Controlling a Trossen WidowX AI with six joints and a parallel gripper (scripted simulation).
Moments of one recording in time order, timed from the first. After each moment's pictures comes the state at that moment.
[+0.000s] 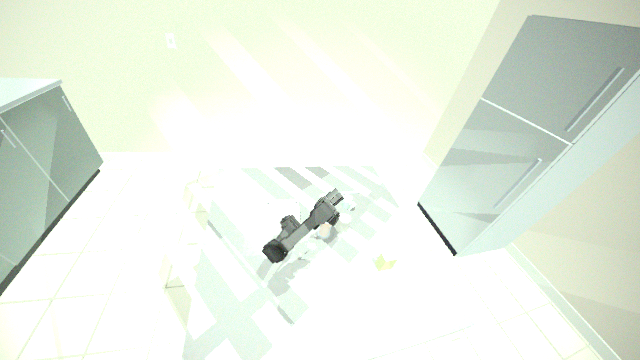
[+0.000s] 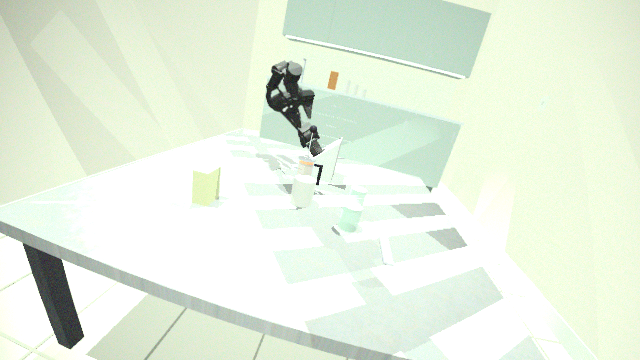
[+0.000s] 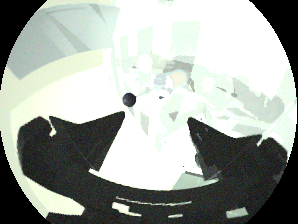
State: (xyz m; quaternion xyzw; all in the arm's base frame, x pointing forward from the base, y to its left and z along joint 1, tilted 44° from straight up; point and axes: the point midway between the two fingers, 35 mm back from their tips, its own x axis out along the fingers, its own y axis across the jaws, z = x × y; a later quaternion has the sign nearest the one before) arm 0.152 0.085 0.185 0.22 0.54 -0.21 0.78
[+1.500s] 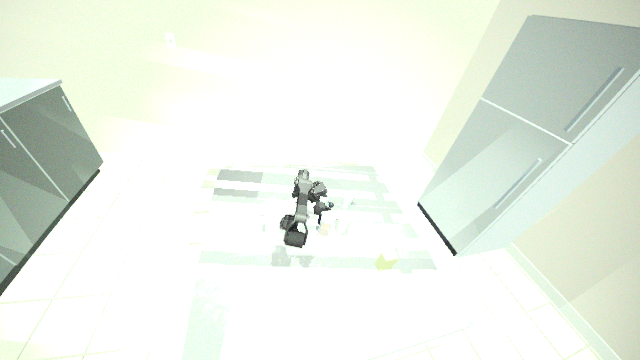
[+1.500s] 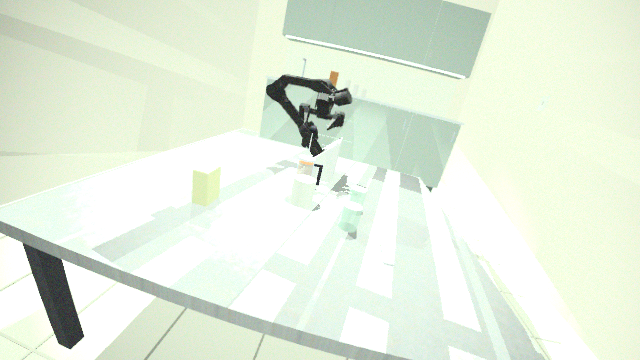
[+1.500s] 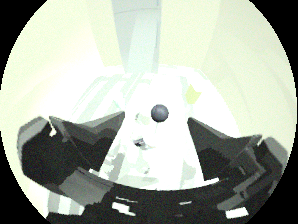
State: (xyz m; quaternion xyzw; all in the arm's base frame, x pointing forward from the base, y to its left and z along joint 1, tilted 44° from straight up) arm 0.168 0.138 0.132 -0.36 0.22 -0.07 0.90
